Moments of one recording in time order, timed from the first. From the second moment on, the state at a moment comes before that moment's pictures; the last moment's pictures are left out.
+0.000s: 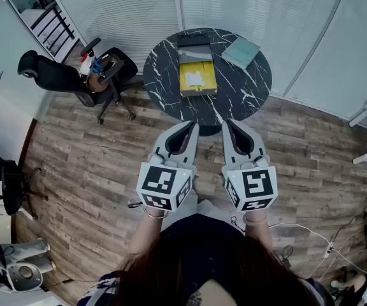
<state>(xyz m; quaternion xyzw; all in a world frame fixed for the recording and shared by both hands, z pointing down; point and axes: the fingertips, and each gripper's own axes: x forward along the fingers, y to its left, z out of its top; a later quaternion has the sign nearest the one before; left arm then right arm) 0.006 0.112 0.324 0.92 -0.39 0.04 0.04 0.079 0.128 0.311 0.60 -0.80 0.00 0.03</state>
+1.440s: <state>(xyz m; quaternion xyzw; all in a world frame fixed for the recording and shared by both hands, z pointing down) -0.049 -0.032 0.341 0.93 -0.35 0.03 0.08 0.027 -0.005 0.317 0.63 -0.77 -0.01 0.04</state>
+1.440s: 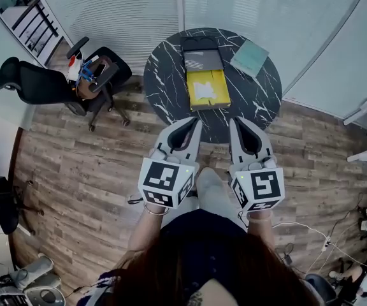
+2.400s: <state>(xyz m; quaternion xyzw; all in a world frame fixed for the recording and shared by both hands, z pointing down) 0.017 -0.163 0.345 0.92 -0.38 0.03 0.07 0.080 -0.134 0.350 0.59 -0.81 0.01 0.08</state>
